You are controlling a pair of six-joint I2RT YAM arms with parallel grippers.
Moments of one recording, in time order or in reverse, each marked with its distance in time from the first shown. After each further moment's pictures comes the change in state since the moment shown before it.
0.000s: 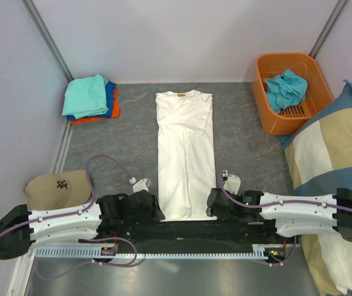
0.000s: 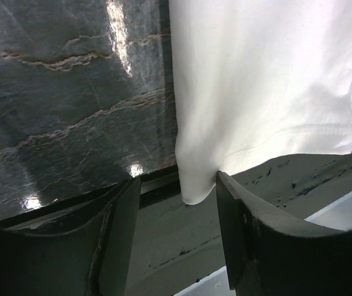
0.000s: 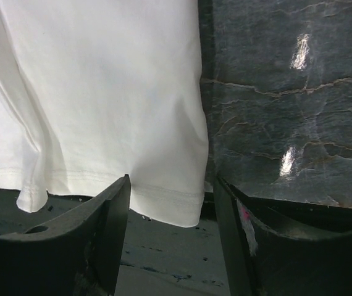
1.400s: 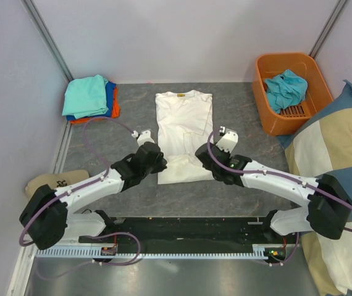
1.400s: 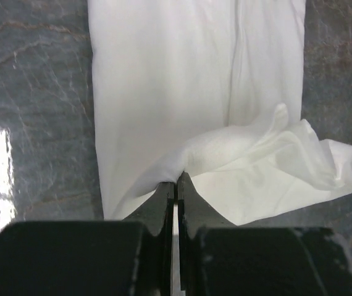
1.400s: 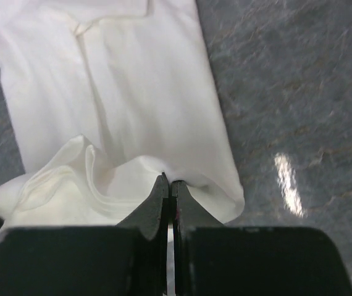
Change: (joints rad) left arm 0.393 0.411 0.405 0.285 -0.186 0.391; right arm -0.341 0.261 0.396 0.107 0.337 -0.281
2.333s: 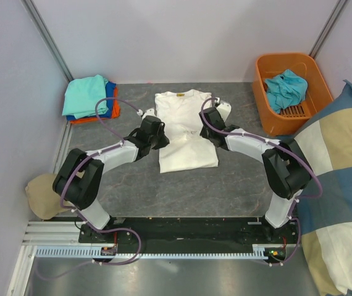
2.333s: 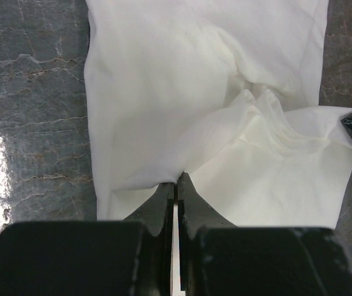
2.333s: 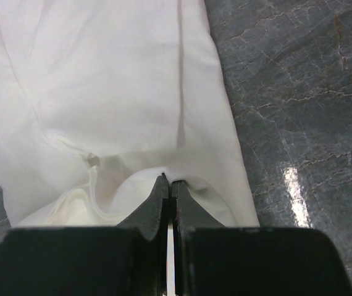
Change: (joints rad) left arm 0.243 0.443 0.283 0.170 0.187 0.143; right arm -0.361 0.460 0.288 0.344 -0.232 -0.317
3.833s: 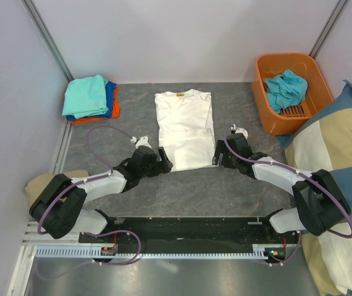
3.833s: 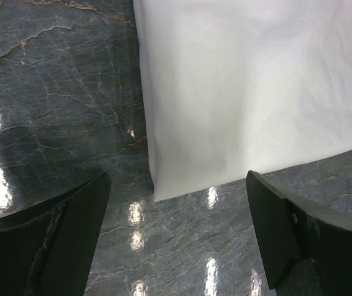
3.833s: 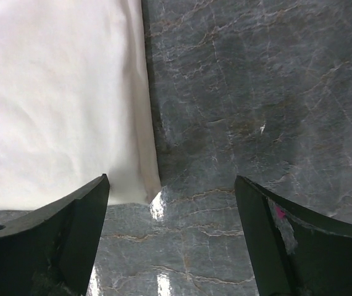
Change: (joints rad) left arm -0.105 -0.295 -0.443 0.117 -0.012 -0.066; right arm -0.092 -0.405 -0.512 0.016 -0.277 -0.184
